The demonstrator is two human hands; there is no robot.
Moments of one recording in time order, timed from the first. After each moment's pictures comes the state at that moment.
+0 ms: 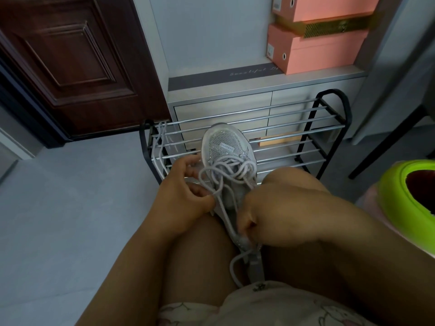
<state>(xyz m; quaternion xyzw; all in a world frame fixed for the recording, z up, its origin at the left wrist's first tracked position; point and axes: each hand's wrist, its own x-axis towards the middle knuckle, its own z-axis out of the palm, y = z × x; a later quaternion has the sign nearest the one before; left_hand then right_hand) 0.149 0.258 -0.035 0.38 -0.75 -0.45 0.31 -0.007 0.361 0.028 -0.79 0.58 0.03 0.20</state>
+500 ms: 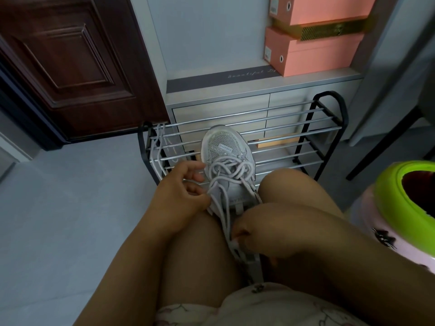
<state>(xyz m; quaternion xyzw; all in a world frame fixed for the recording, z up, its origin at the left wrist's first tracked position) 0.150 0.252 -0.037 0.38 -0.75 -0.45 0.29 0.001 0.363 0.003 -0.72 0.62 0.08 0.29</state>
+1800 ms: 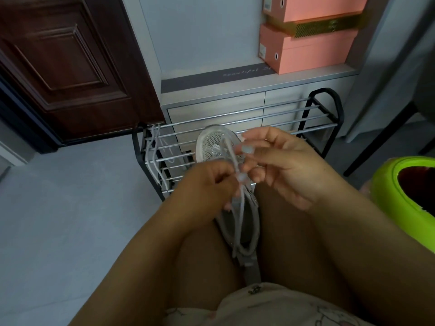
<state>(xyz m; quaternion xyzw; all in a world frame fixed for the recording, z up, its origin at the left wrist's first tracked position) 0.111 0.280 0.003 0.33 -0.78 -0.49 0.20 -0.037 0.345 0.014 -0.35 0.45 -0.64 0.52</state>
